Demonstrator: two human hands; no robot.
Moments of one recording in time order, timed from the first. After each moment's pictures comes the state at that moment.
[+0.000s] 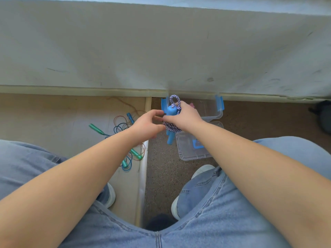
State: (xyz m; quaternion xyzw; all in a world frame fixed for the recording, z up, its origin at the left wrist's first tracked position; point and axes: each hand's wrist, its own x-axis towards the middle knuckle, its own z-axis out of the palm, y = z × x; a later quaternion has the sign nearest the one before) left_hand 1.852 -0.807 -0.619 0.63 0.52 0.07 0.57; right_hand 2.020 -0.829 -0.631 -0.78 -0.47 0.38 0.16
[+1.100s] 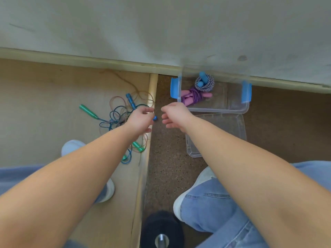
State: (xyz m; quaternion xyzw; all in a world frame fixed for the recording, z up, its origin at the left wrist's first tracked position) left_hand 1.840 -0.736 -0.761 0.41 0.67 0.07 0.61; right_hand 1.985 -0.750 -0.755 -0.74 -0.21 0.61 0.18
